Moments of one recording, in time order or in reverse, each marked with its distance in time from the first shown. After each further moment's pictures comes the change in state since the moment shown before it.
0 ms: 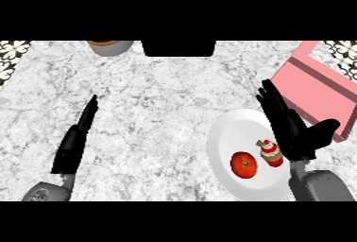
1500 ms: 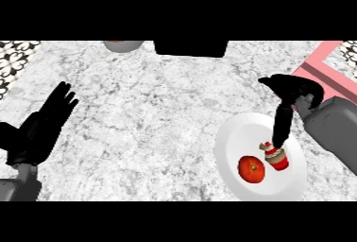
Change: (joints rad) left arm -0.007 0.058 0.214 -0.161 0.374 -0.176 0.327; right arm -0.609 -0.394 0.416 0.225 0.297 0.675 0.894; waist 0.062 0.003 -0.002
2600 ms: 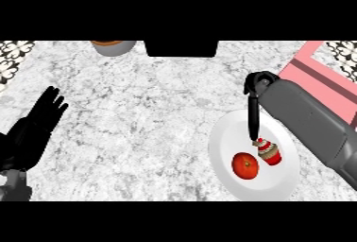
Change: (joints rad) left arm 0.046 0.003 0.059 -0.003 0.008 -0.018 -0.003; right arm -0.223 0.240 0.146 0.527 -0.196 0.168 0.109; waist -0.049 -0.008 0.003
